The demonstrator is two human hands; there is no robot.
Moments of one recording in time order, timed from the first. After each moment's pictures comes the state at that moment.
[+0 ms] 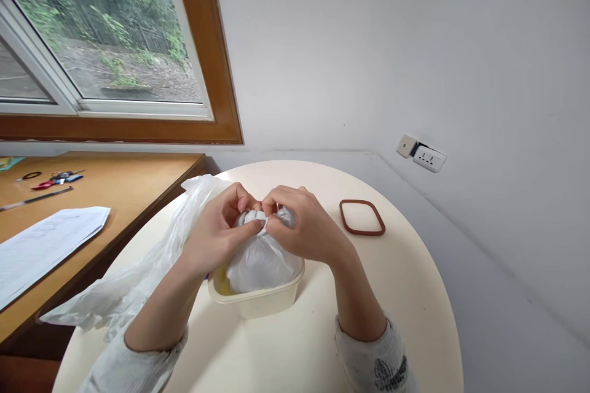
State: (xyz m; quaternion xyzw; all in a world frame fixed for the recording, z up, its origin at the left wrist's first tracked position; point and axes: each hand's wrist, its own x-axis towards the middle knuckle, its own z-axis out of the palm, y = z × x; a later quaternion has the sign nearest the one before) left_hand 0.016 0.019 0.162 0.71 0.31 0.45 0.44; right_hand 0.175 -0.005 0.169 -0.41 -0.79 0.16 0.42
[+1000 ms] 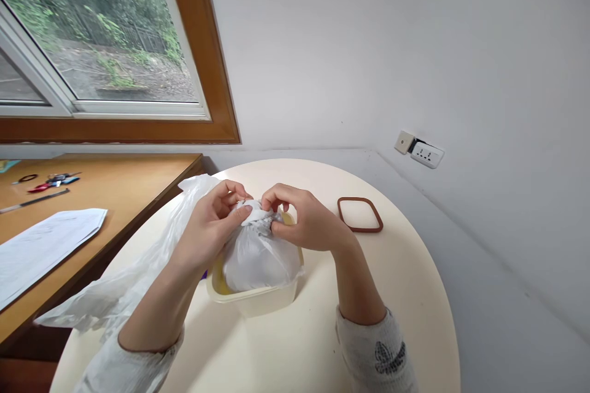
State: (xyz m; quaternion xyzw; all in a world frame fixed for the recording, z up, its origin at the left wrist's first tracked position) left_hand 0.017 0.024 0.159 0.64 0.33 0.47 0.51; right_hand 0.193 0.004 0.163 -0.34 -0.80 0.26 0.41
